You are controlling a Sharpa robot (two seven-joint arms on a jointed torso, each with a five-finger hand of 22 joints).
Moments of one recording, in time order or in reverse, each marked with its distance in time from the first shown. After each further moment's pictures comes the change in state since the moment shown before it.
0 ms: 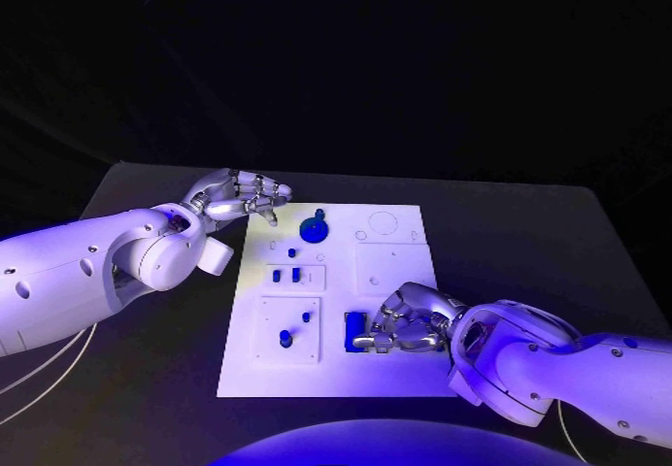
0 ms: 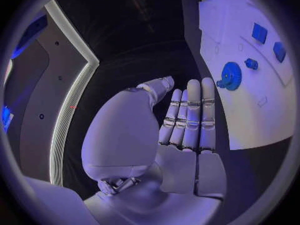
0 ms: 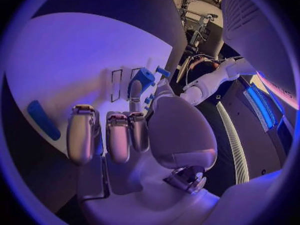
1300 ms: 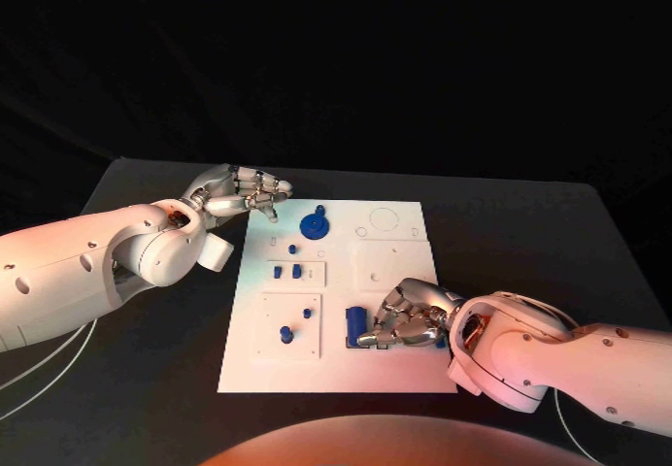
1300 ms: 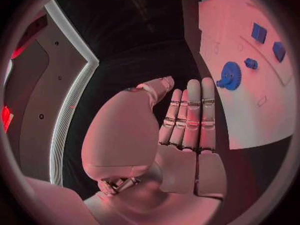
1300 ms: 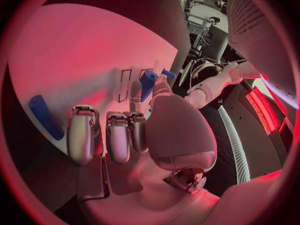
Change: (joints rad) left arm 0.000 -0.002 0.000 0.001 0.000 0.000 -0.002; left_hand 0.000 0.000 0.000 0.000 0.000 0.000 0.000 0.000 0.000 0.000 0.000 0.000 0.000 0.000 0.000 0.000 -0.001 0.000 0.000 0.000 0.000 0.000; right arm 0.005 0.015 0.000 -0.041 -0.013 0.041 -0.006; right_hand 0.047 -0.004 -0.009 0.002 -0.002 -0.004 -0.004 0.010 0.007 0.004 -0.004 0.006 0.000 0.000 0.000 0.000 0.000 0.000 0.000 0.000 0.008 0.000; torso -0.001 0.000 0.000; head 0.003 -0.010
